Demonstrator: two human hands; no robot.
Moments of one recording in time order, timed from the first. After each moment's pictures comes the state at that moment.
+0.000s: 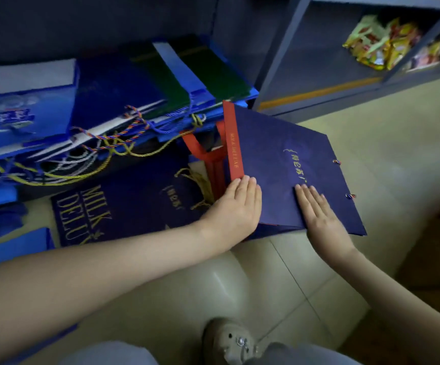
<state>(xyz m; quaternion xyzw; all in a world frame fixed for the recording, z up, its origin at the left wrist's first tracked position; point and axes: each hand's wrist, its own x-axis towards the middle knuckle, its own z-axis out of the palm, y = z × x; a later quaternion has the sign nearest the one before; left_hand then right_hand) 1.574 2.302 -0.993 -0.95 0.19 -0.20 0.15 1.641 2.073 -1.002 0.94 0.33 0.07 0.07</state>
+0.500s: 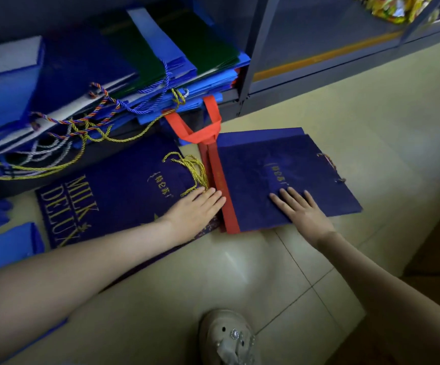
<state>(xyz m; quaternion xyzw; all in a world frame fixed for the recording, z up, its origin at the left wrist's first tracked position) 1.578 2.328 -1.078 -0.94 0.25 0.09 0.20 1.671 2.043 -1.078 0.92 0.33 -0.15 0.16</state>
